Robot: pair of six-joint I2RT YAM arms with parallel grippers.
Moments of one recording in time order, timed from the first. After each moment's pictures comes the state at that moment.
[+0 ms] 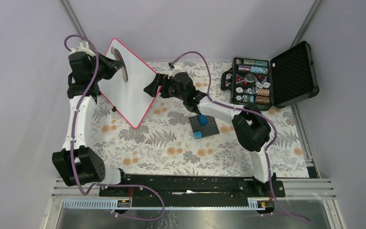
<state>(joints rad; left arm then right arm) 0.18 1.38 1.36 -0.27 0.41 -0.78 0.79 2.08 1.57 0.34 -0.17 0.74</state>
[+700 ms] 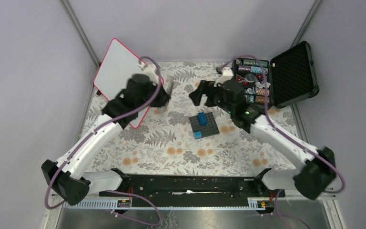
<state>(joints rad) -0.49 1.22 1.29 -0.51 0.08 -0.46 0.68 1.37 1.09 -0.05 -0.01 0.55</state>
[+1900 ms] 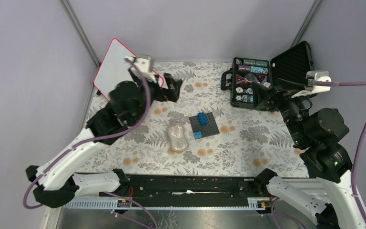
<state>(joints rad) -0.92 1.10 1.40 -0.40 -0.45 -0.28 0.63 0.71 1.32 -0.46 0.38 0.15</state>
